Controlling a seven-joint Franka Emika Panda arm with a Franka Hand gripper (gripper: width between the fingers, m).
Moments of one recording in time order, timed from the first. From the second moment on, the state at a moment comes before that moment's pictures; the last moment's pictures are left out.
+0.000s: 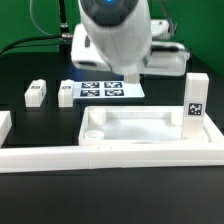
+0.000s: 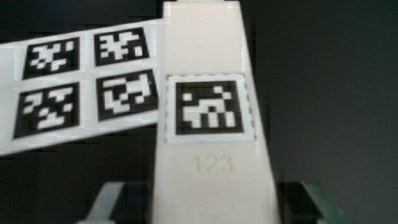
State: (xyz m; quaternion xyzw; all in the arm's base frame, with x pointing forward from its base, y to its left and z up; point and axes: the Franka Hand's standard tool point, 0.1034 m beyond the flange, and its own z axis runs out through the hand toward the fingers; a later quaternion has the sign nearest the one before) arm 0.503 0.016 0.105 -0.88 0.14 0.45 0.08
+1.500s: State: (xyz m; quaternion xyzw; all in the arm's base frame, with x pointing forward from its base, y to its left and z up) arm 0.611 -0.026 0.140 -0.98 0.17 -0.07 0.04
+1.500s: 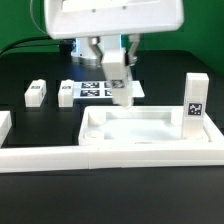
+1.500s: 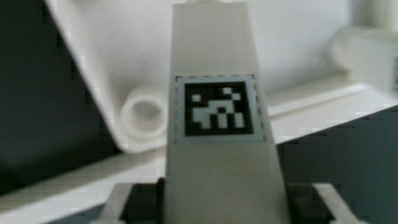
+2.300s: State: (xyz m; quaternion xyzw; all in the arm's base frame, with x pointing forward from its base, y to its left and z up) arm 0.635 -0.053 0.168 -0.95 0.13 -0.29 -0.02
